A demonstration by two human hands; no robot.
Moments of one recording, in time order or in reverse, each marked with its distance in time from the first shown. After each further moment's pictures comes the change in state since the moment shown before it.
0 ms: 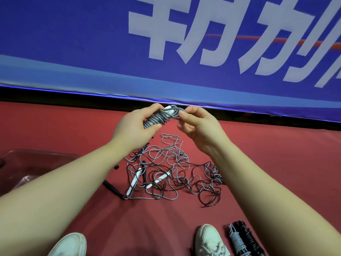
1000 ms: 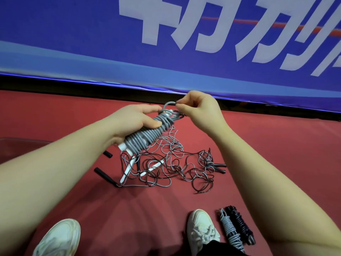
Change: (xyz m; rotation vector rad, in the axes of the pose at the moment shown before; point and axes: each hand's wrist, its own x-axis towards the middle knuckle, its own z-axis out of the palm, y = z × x) left_hand 0.001 0.021 0.006 -0.761 -0.444 -0.491; right_hand 0.004 -0.003 -0.031 -0.925 0.023 -0.377
